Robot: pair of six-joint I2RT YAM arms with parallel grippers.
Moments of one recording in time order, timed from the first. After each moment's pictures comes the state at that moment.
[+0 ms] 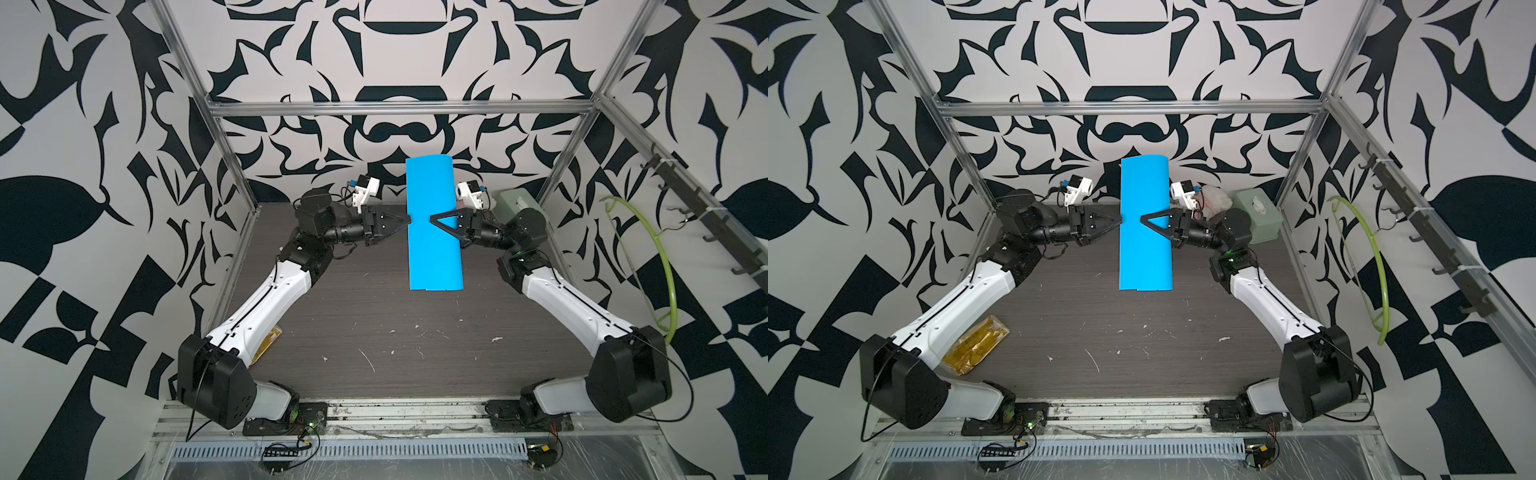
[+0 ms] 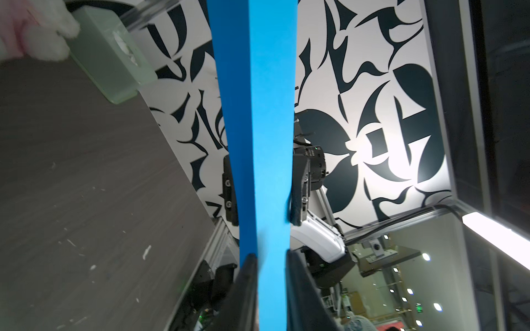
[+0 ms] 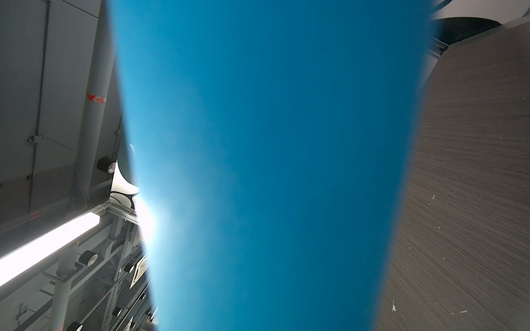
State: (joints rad) left arm -0.45 1.40 1.26 0.23 1.01 -1.18; right arm 0.30 1.40 1.05 0.72 -1.13 1.47
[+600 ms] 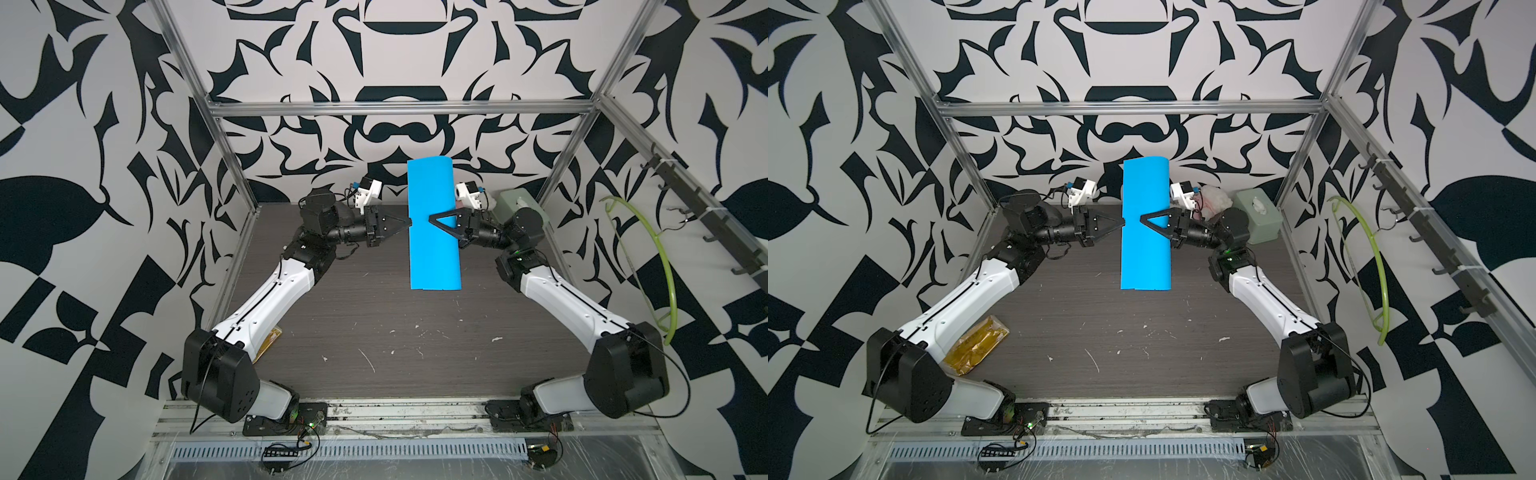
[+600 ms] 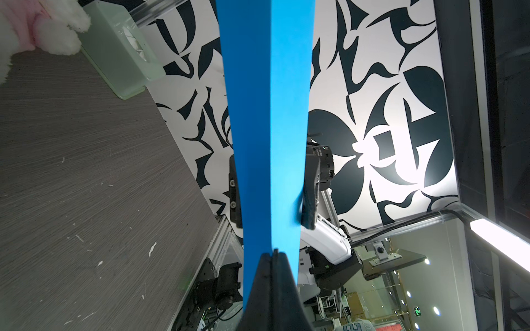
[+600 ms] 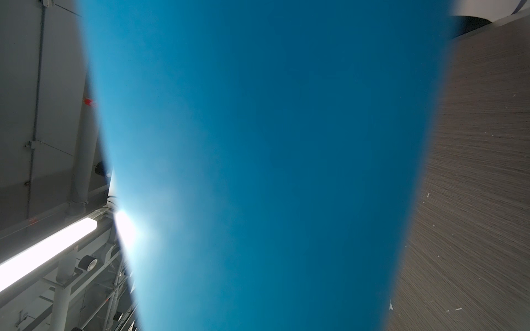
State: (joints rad) left arm -0.46 1.44 1.26 0.22 1.01 -1.18; right arm 0.30 1.42 1.05 0.71 -1.12 1.46
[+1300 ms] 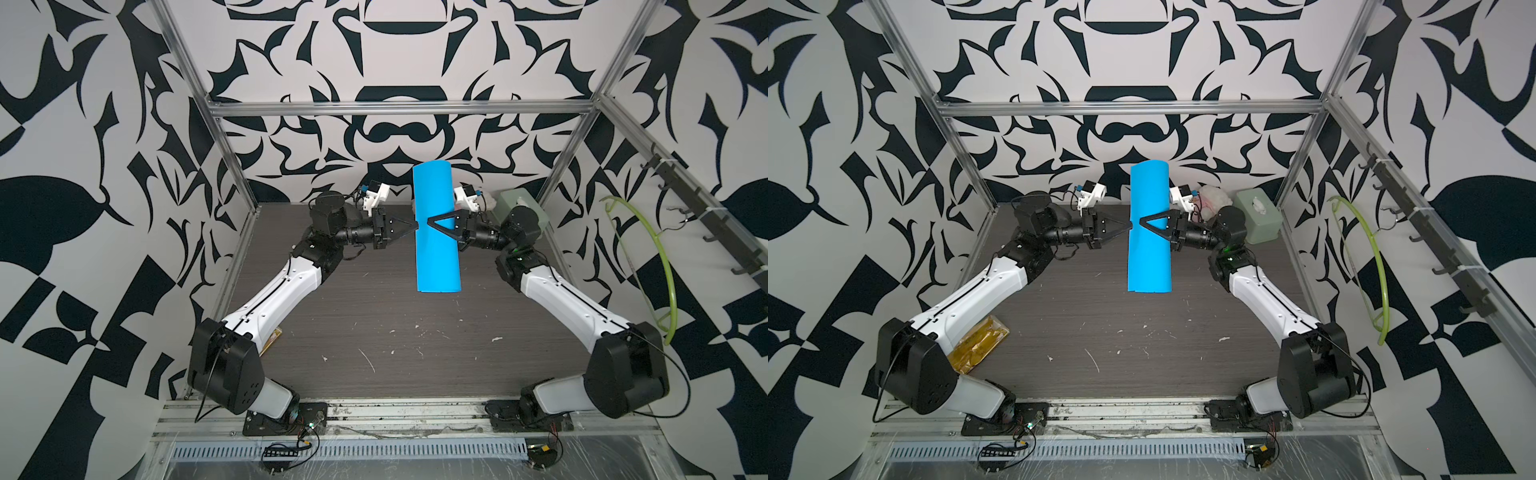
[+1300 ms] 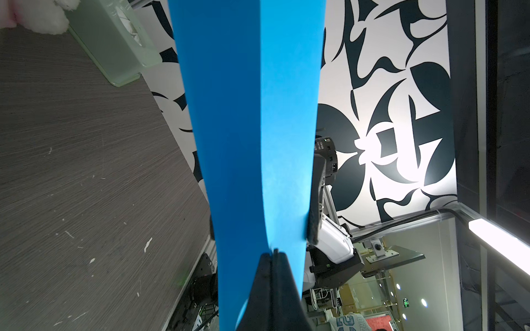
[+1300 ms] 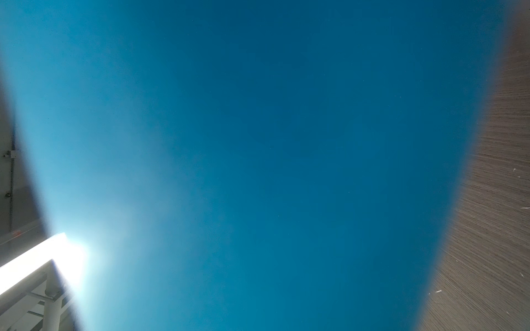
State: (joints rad) left arm -0.49 1.48 1.26 0.26 1.01 -1.20; right arm 0.30 1.42 1.05 0.59 -1.12 1.38
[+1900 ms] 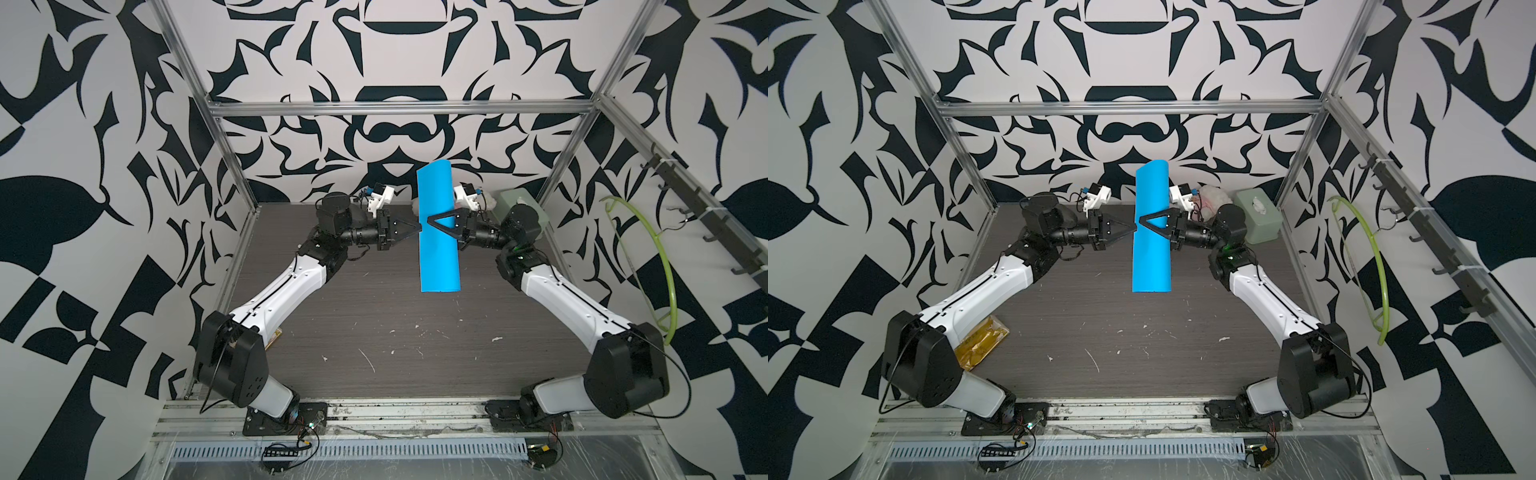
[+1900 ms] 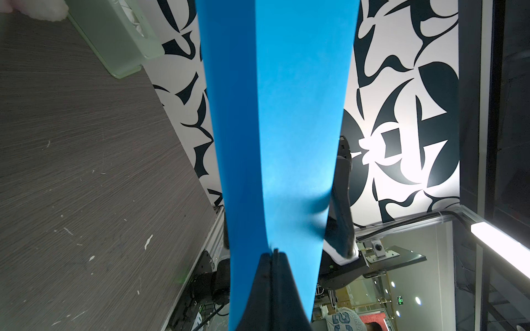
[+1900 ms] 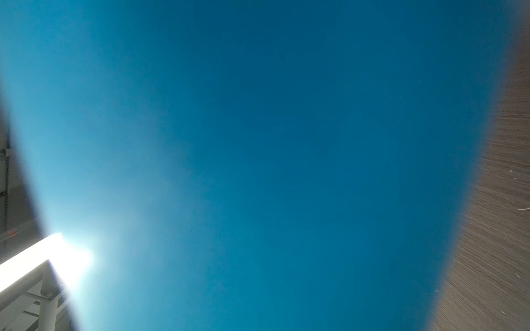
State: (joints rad) left arm -0.51 1.53 1.26 0.27 1.01 -1.20; right arm 0.30 1.41 1.07 0.54 -1.12 1.34
